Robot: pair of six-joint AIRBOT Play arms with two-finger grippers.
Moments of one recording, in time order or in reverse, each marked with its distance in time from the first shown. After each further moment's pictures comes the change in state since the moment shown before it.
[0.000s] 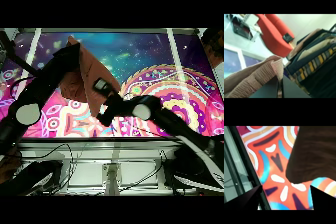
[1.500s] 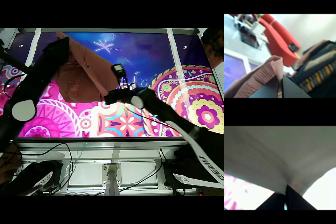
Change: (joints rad) left arm 0.103 0.000 0.000 0.009 0.007 -0.015; right arm -0.210 -0.089 0.003 -0.191 -0.110 0.504
